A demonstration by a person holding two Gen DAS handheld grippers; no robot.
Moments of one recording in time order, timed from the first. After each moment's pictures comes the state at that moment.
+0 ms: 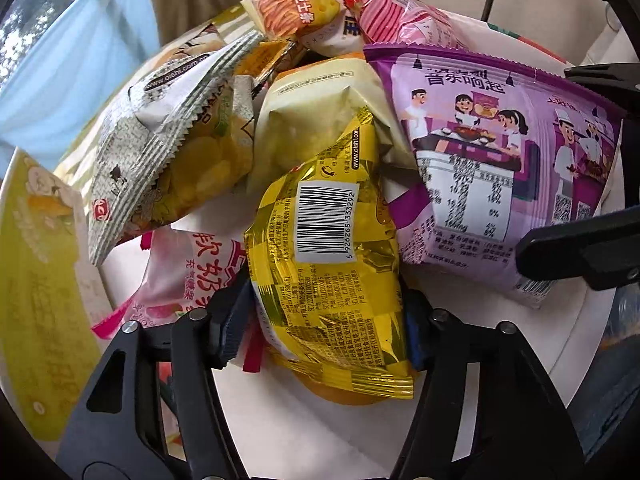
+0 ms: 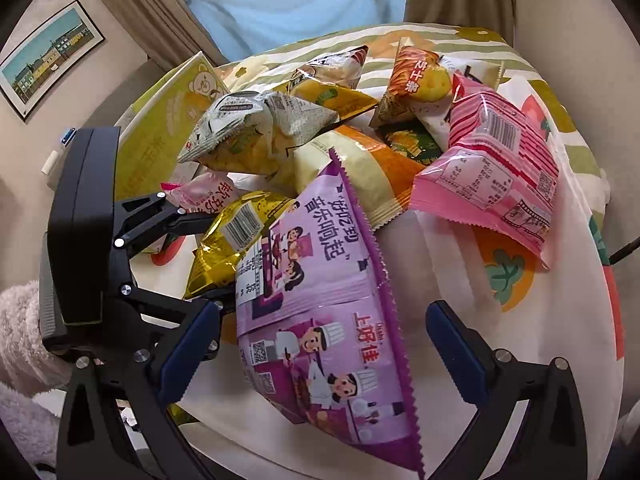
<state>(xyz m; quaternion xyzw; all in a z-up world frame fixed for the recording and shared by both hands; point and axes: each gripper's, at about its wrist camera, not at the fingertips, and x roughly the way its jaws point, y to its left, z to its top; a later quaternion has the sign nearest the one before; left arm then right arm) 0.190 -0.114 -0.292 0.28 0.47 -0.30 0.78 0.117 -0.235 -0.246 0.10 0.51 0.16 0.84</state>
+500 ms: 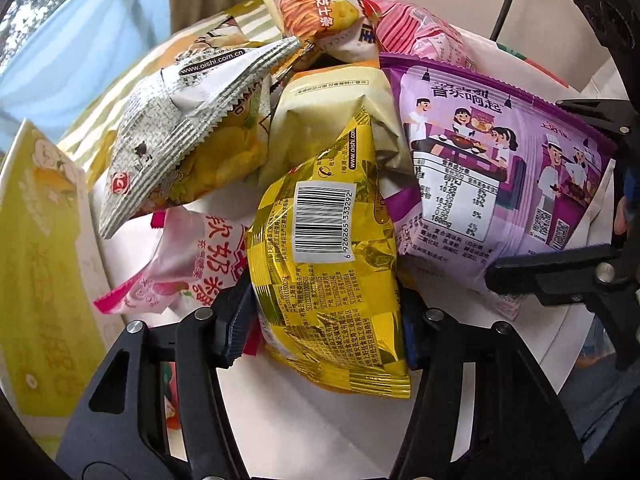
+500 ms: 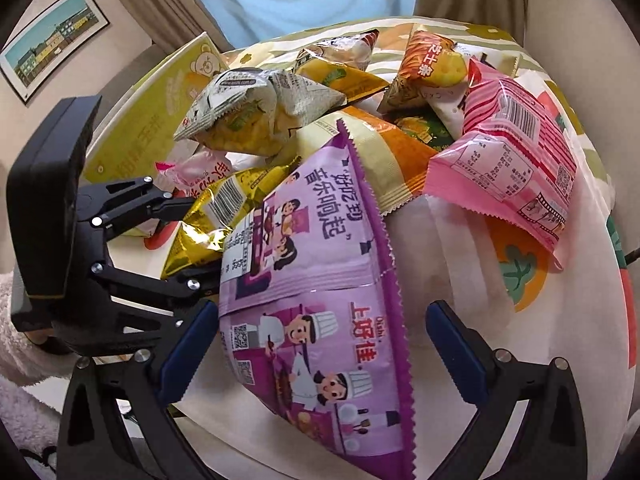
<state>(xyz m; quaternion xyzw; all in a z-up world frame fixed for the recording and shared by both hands) 0.187 -0.101 -0.283 0.24 0.48 -0.29 0.79 0.114 -0.227 -0.259 0.07 0.52 0.17 0.83</state>
